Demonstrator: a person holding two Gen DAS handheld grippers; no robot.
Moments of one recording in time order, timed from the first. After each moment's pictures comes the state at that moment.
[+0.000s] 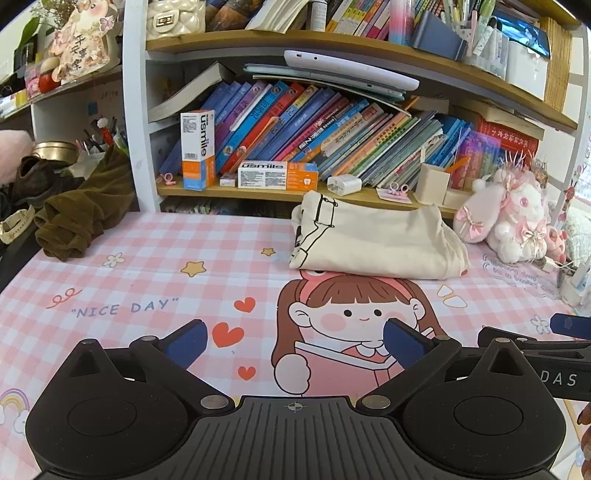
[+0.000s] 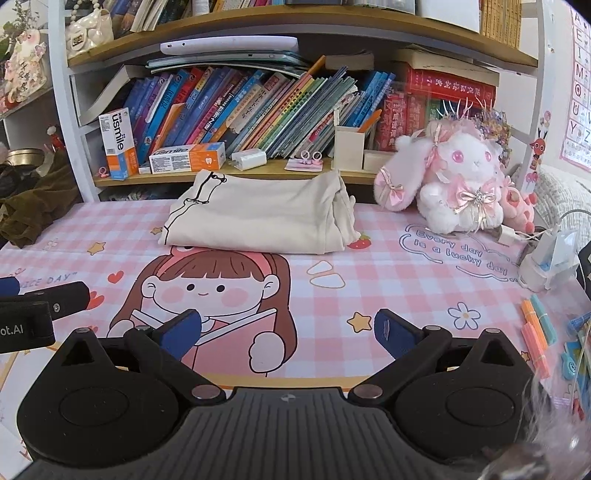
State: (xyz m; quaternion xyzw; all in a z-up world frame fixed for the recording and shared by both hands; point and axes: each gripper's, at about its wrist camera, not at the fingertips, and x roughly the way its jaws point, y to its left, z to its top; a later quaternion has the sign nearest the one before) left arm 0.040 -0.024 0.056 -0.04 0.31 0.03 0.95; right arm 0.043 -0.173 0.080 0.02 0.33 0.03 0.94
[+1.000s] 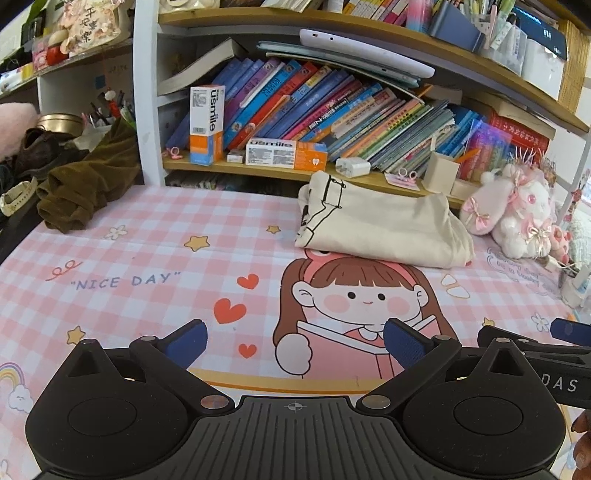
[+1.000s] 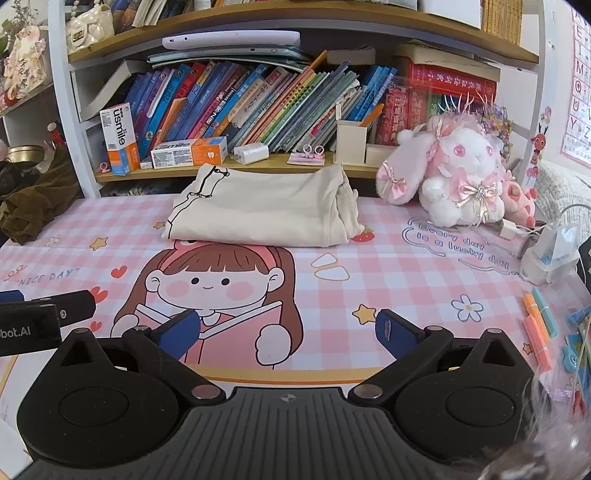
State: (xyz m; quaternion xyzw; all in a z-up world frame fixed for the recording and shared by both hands) left arm 0.040 -0.017 0.052 -0.07 0.34 0.04 0.94; right arm 0.042 -0.169 0.077 0.02 0.33 0.04 0.94
